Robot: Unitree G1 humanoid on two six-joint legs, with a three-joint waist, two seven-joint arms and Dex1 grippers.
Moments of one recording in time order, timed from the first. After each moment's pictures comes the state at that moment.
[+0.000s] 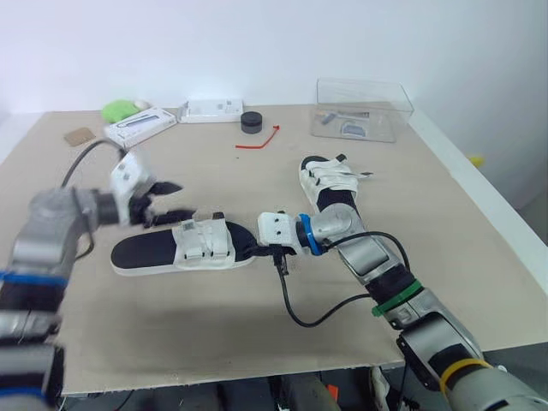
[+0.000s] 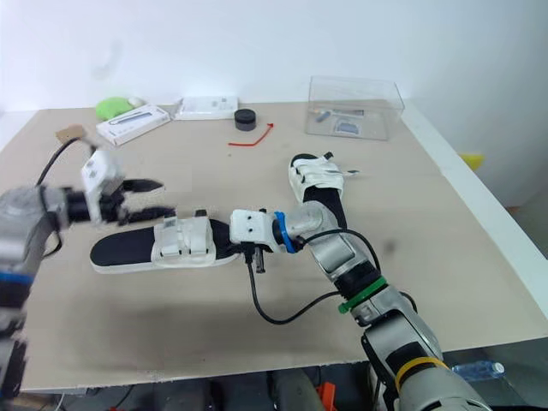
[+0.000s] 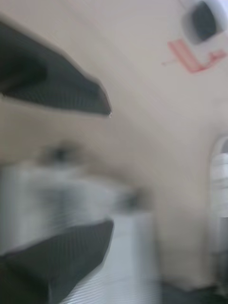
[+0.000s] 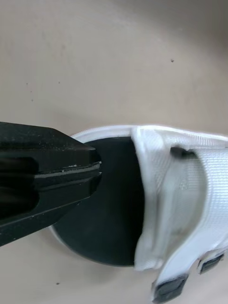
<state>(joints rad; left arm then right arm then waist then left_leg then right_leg) -0.37 0.81 0.12 0.12 -0.31 0.24 -1.14 -0.79 -0.36 0.39 0.28 -0.02 0.21 1.15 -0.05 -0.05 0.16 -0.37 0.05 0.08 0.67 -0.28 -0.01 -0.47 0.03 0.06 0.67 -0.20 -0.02</state>
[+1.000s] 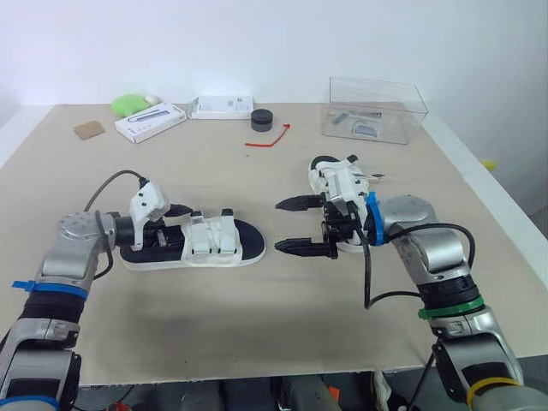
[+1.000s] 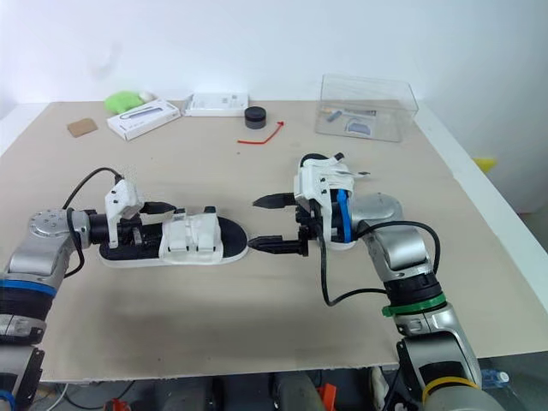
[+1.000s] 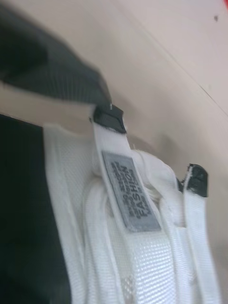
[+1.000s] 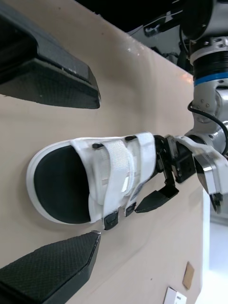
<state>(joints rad) -0.58 0.67 -0.01 0.42 -0.27 0.18 -1.22 -0.65 -0.51 0.15 0.03 0.39 0.35 1.27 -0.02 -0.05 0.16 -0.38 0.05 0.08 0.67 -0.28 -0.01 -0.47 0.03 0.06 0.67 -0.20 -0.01</state>
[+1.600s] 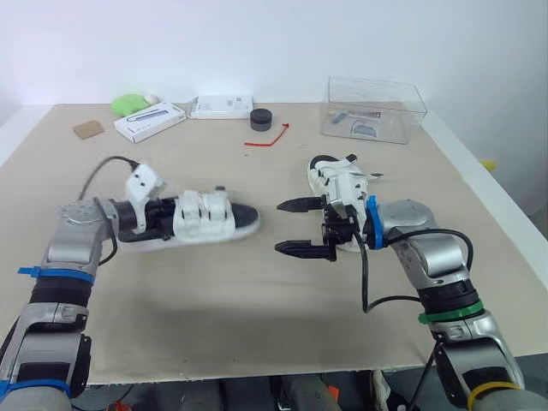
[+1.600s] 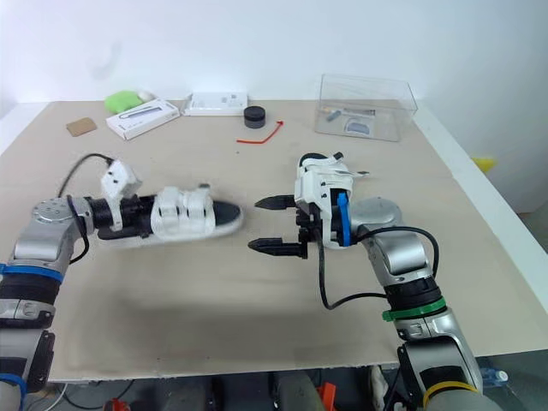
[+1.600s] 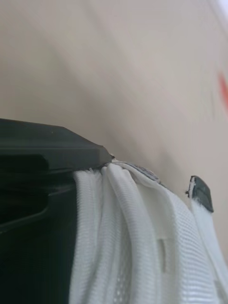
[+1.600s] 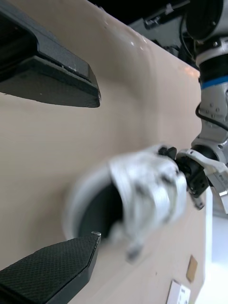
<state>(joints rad) -0.63 0.68 0.10 0.41 -0.18 0.29 -0.82 -0.64 -0.50 0.15 0.02 0.39 0.35 1.23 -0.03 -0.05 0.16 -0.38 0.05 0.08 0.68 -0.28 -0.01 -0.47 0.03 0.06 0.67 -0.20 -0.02</state>
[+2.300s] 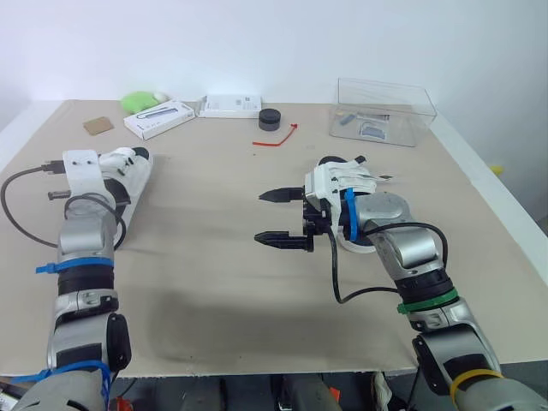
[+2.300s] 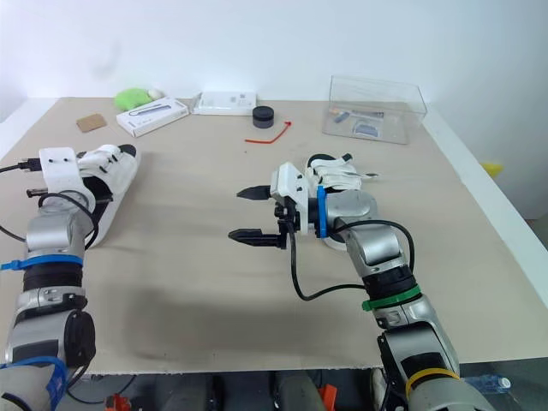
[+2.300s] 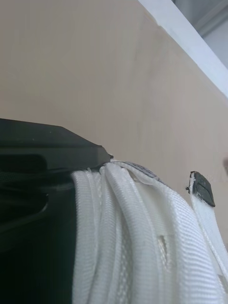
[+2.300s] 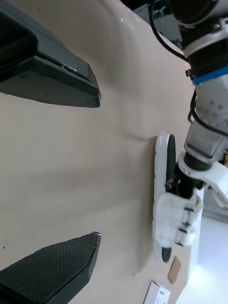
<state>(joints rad) -0.80 0.45 0.33 0.52 0.00 0.59 0.18 -0.72 -0.41 0.20 0.10 0.31 0.28 1.17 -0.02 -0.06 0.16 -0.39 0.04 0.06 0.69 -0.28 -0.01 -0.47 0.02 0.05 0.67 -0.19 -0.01</state>
